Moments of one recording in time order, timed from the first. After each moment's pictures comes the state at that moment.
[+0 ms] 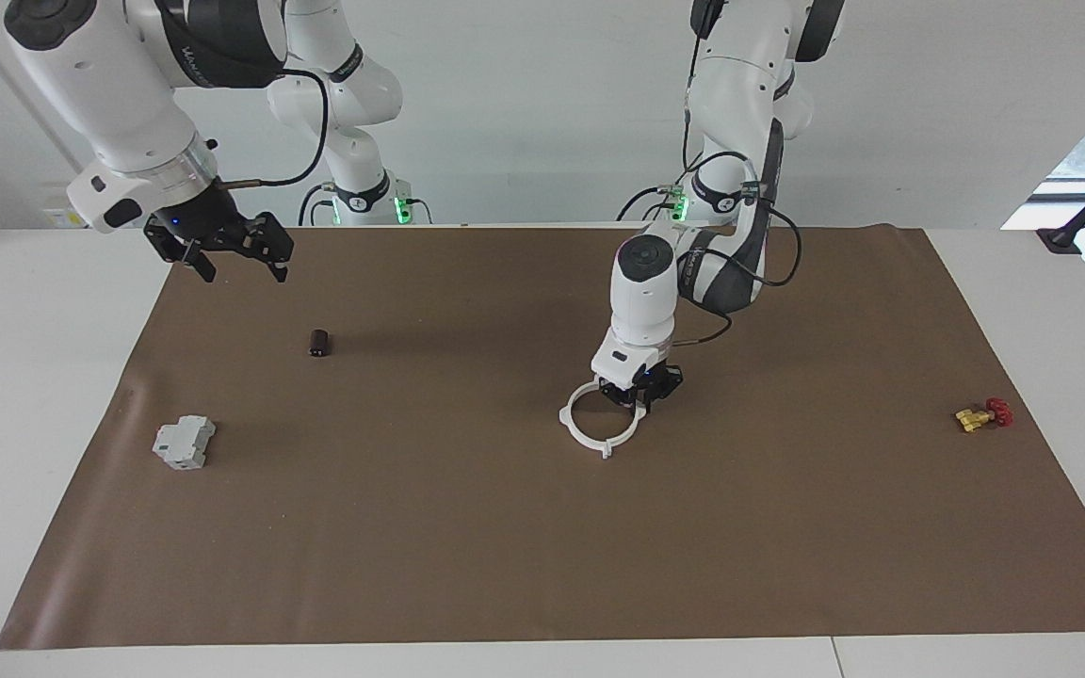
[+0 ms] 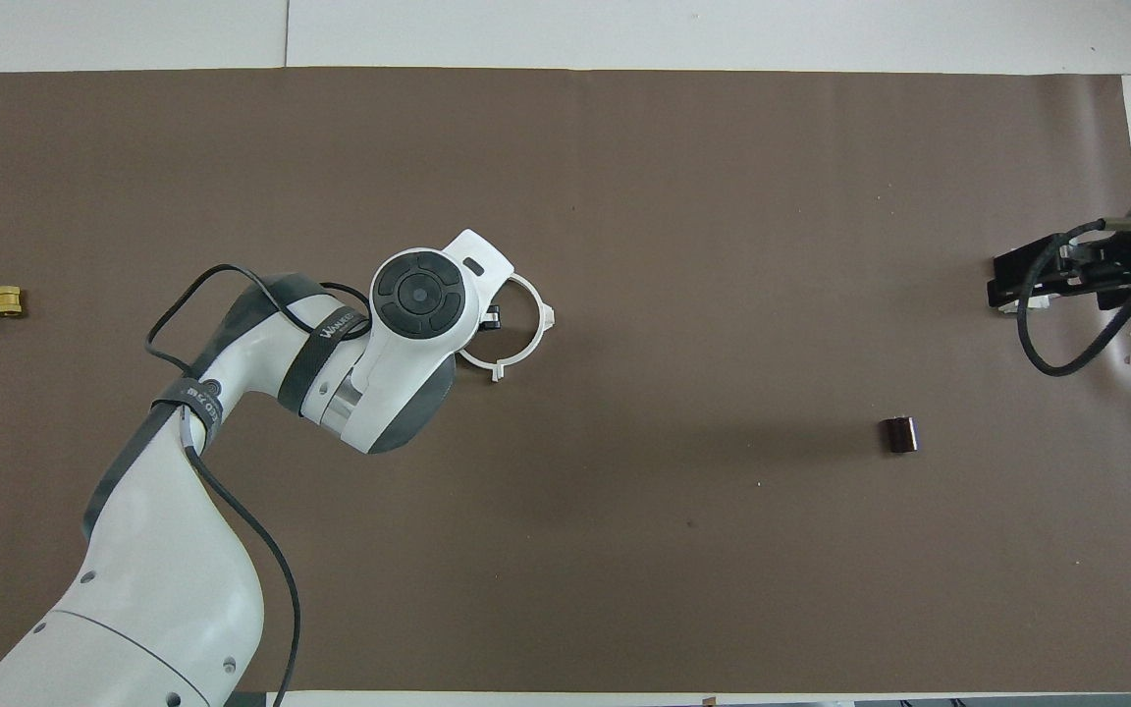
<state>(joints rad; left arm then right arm) -0.60 0.40 0.04 -1.89 0.17 2.32 -0.67 0.09 0.04 -0.10 -1.58 0.03 1.55 0.04</state>
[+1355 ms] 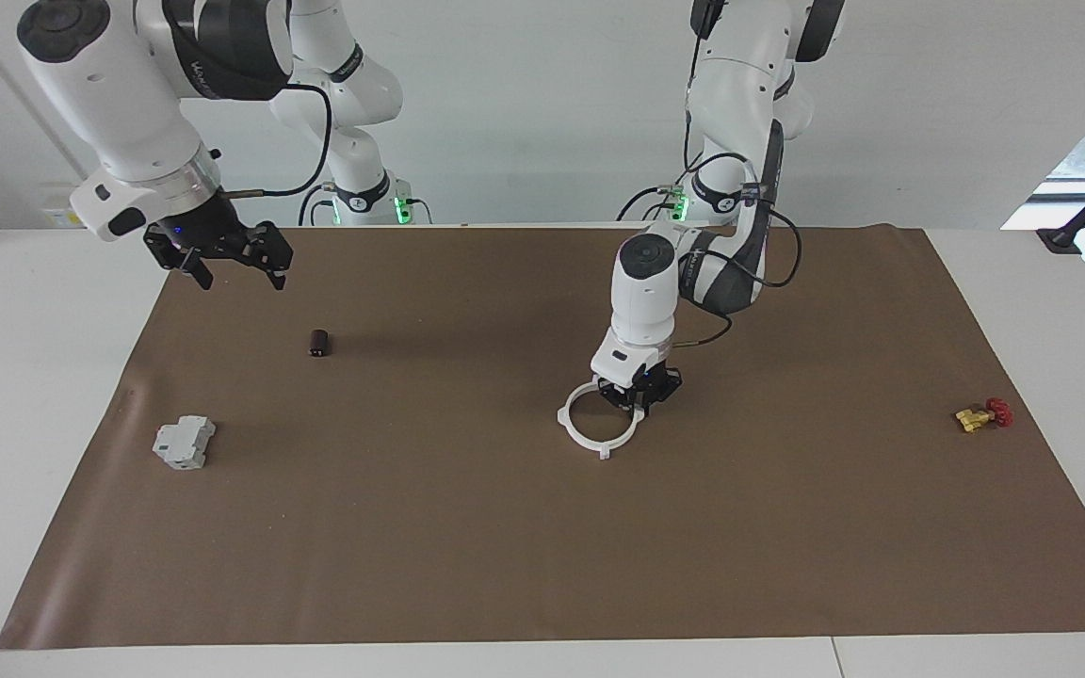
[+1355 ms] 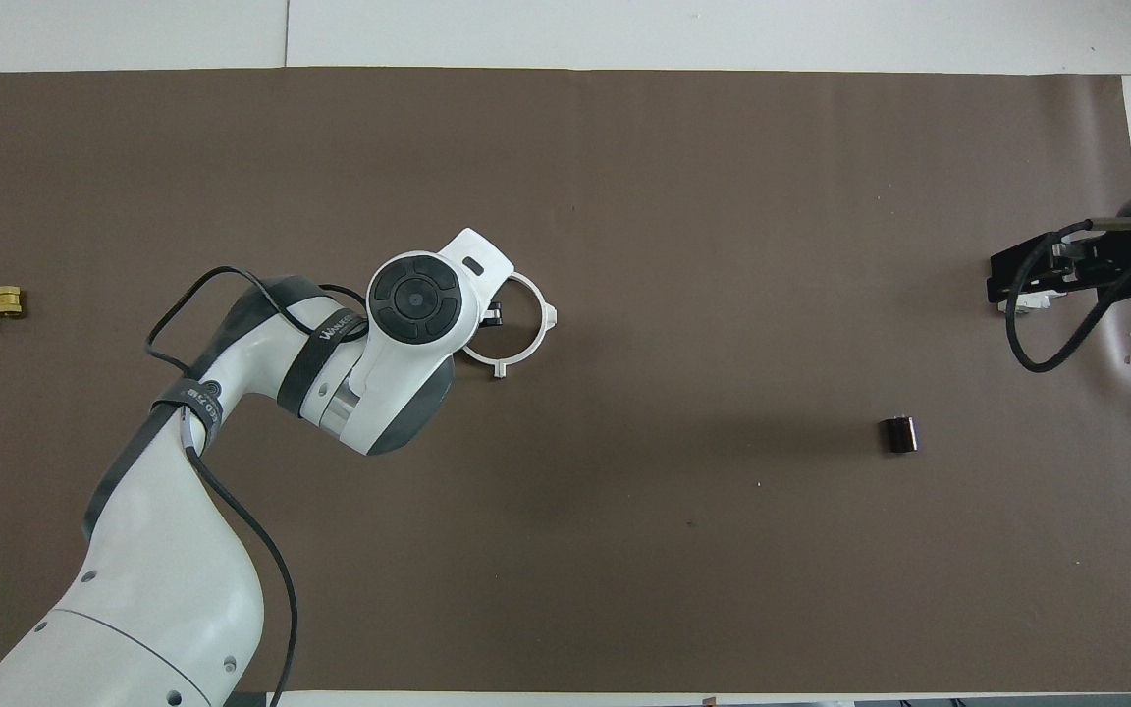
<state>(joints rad) -0.60 0.40 0.05 -1.90 0.17 2.36 -0.67 0.09 0.05 -0.10 -1.59 0.01 1.58 0.03</state>
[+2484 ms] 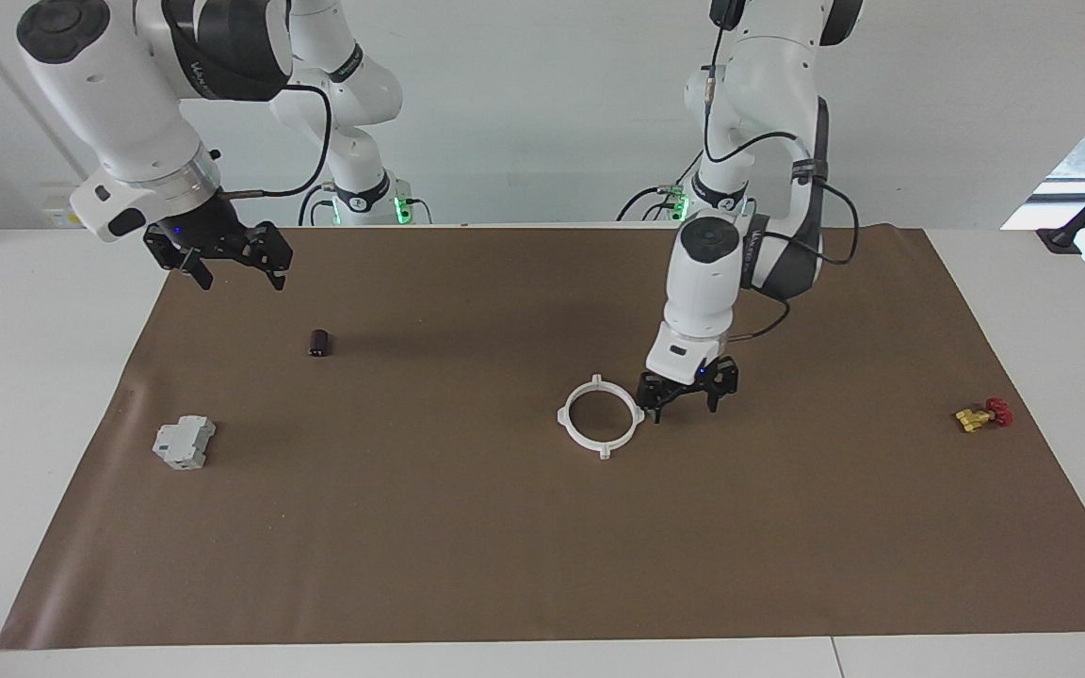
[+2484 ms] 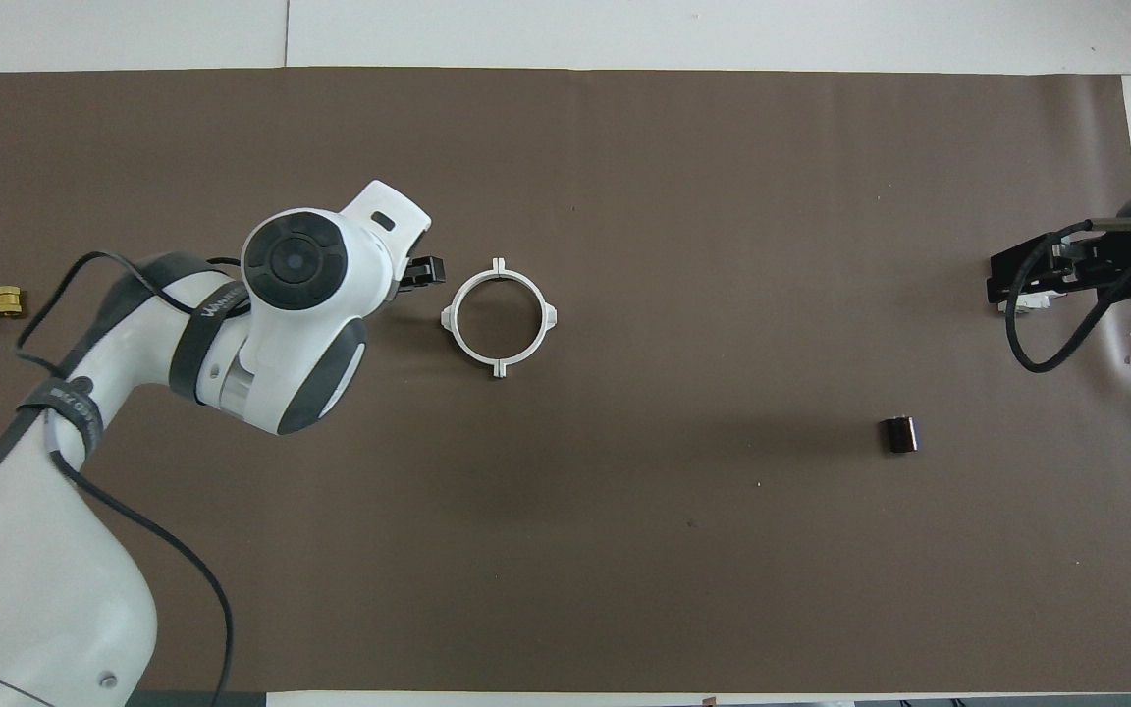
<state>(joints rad) -0.45 0.27 0.06 -1.92 0.17 2.35 -0.62 0.09 0.05 -0.10 -1.59 0.01 1.58 0.03</state>
